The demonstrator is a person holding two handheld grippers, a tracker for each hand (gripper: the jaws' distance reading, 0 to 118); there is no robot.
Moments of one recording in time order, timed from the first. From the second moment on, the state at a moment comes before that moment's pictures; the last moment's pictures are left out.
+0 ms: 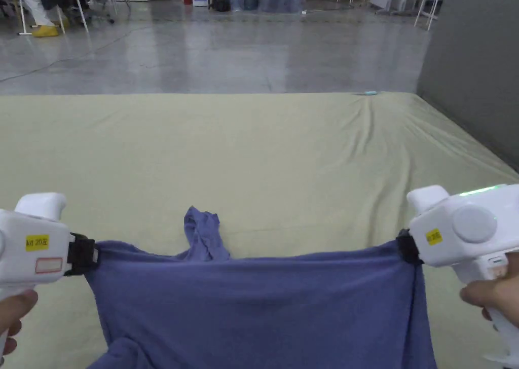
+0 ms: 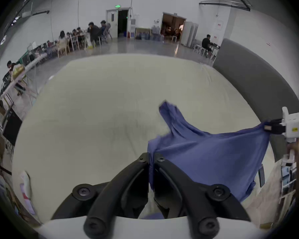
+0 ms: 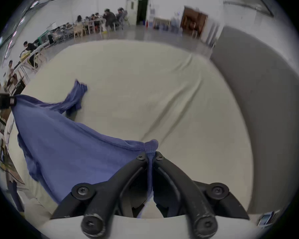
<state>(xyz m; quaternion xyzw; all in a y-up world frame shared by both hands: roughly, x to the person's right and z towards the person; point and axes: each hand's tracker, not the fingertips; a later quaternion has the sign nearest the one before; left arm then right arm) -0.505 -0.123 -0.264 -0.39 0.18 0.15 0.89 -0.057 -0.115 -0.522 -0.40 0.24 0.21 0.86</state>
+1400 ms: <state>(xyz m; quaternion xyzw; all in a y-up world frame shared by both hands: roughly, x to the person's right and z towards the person) -0.594 0.257 -0.421 -0.19 0.23 0.09 0.95 -0.197 0.262 -0.651 -0.10 0.14 0.27 0.95</state>
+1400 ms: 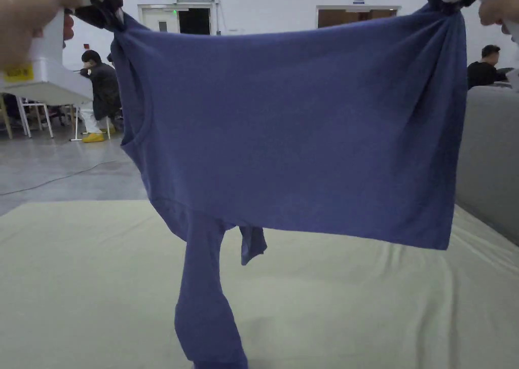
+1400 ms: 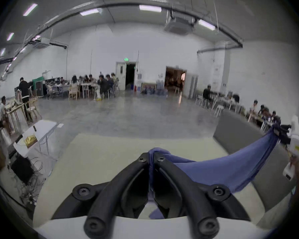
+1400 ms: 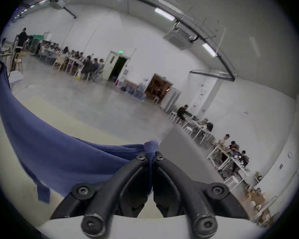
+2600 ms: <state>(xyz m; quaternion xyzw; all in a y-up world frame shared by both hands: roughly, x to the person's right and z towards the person) -0.382 -0.220 -0.040 -0.58 0.06 0.16 0.80 0.081 -0.251 -0.306 -0.47 0.27 0.31 0.78</state>
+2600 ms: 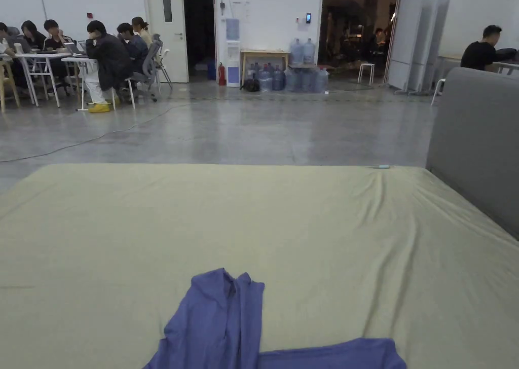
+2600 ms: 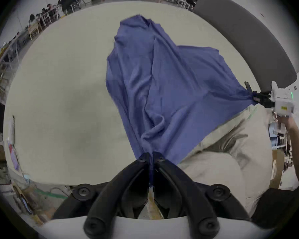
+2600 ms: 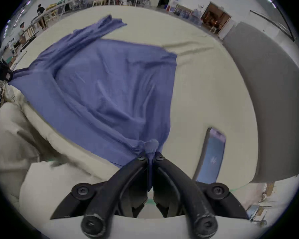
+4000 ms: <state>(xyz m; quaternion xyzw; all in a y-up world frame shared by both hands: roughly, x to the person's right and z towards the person) -0.352 -0.180 -0.052 -0.45 0.12 0.21 0.86 -0.132 -0.187 -0.426 -0.47 0.40 0.03 0.79</state>
